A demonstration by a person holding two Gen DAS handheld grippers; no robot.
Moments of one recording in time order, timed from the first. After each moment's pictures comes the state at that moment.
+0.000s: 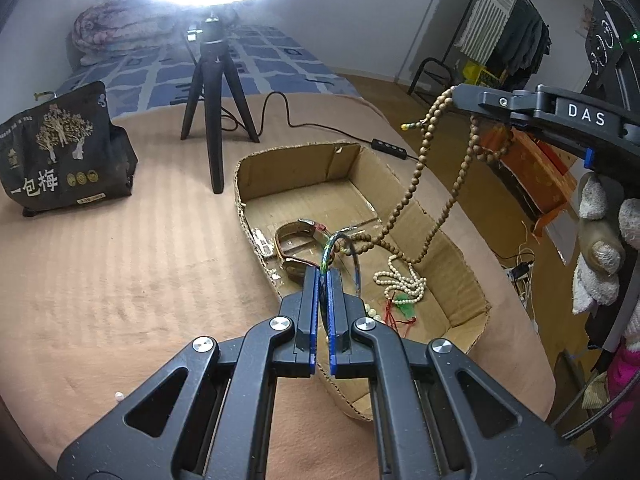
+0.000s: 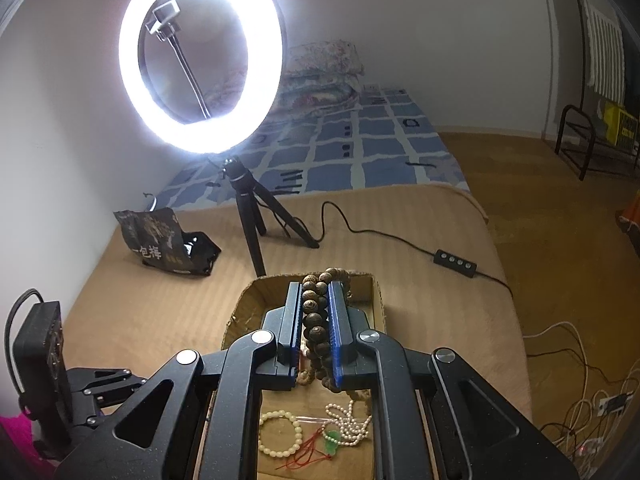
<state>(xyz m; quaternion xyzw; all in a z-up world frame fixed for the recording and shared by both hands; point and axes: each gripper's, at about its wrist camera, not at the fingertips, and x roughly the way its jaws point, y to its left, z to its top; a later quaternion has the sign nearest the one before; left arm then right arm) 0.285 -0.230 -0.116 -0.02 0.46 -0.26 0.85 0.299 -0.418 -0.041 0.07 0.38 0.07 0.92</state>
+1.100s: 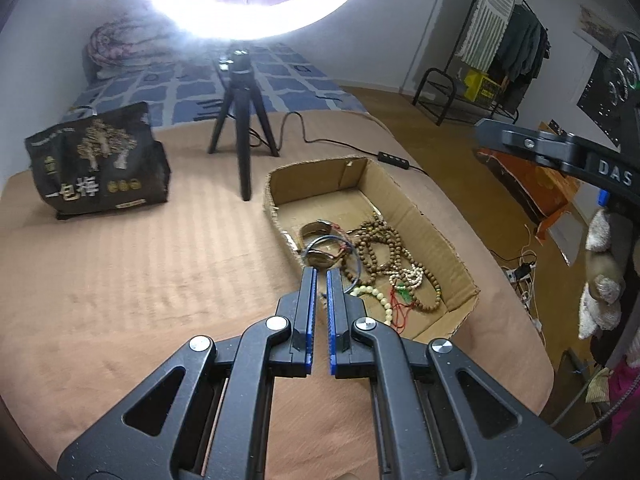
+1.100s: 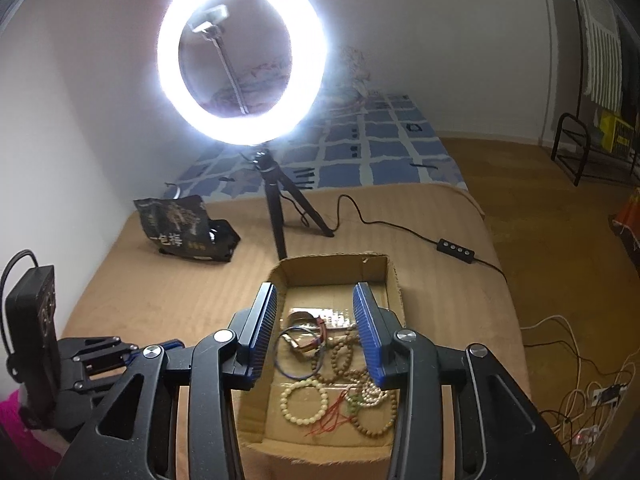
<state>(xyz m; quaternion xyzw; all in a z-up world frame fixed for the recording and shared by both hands) 0.253 -0.190 -0.077 -0.01 0.43 -0.24 0.87 0.247 -0.389 -0.009 0.06 0.38 0.07 0.92</state>
